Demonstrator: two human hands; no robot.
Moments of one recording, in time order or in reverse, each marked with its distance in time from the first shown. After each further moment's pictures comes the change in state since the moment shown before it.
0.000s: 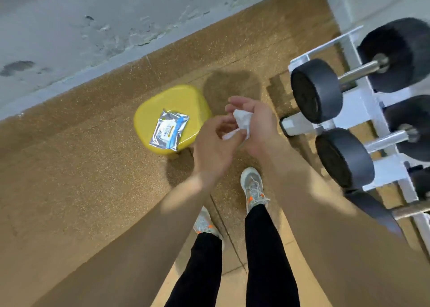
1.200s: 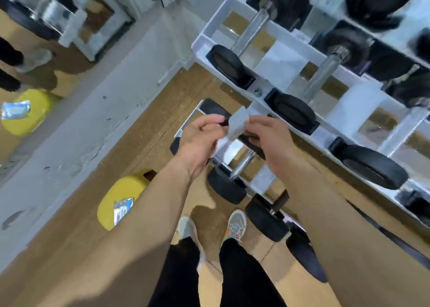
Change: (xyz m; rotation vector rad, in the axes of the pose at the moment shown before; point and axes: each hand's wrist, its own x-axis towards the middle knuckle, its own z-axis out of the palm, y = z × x) left_hand -0.093 0.331 0.261 -0.145 -0.465 -0.124; right_hand -0.191 -0.281 -0.321 -0.061 0.224 -0.384
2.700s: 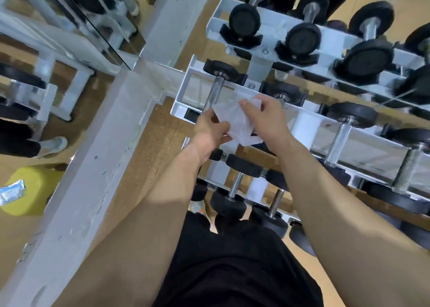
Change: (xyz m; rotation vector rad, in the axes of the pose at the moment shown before) left_hand 0.031 0.166 0.090 0.424 -0.198 -0.017; right_hand 0.029 -0.164 -0.028 -0.206 0.348 -0.194
